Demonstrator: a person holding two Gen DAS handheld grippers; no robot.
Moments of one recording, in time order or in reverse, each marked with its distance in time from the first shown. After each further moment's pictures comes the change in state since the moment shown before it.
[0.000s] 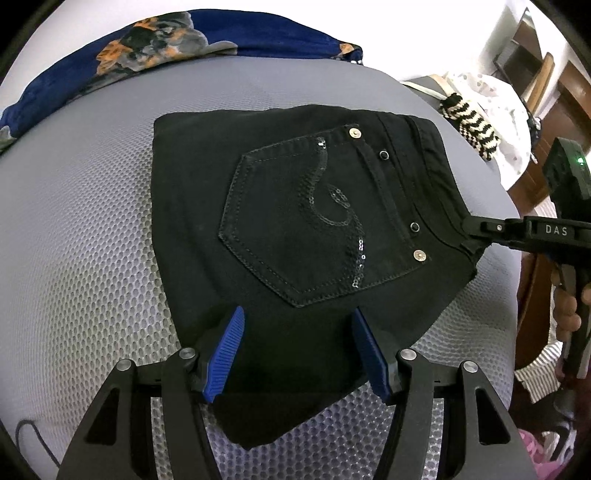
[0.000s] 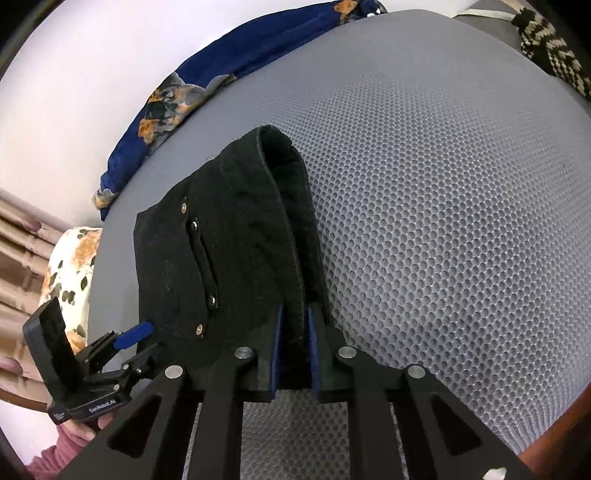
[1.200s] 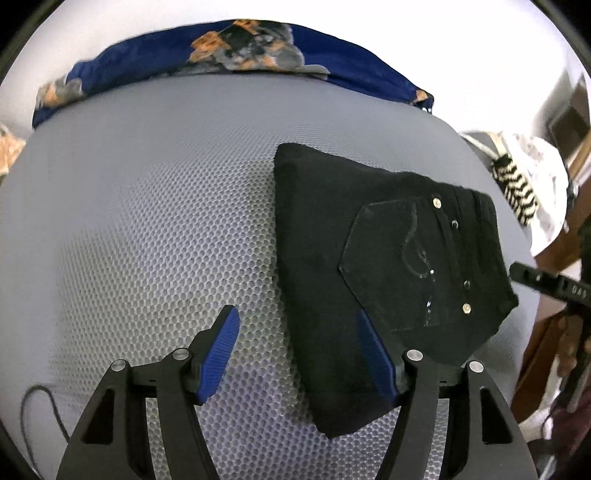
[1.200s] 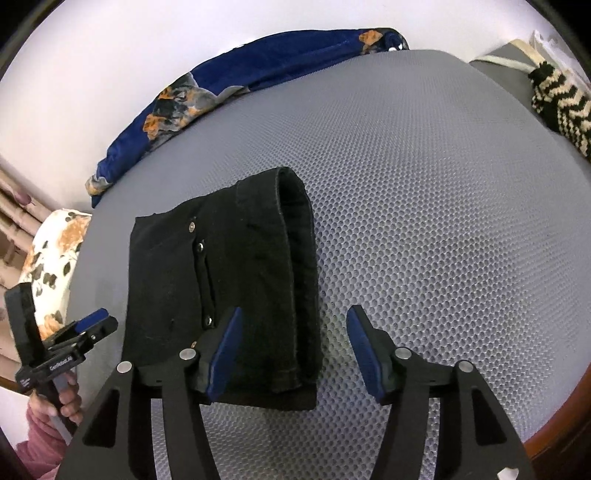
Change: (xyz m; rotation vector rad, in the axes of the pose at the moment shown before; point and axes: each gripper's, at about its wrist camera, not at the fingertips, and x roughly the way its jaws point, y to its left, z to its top) left arm -0.041 0.068 0.003 -0.243 -0.072 0.081; right arm -0.021 0.011 0.020 -0.115 -0.029 -0.065
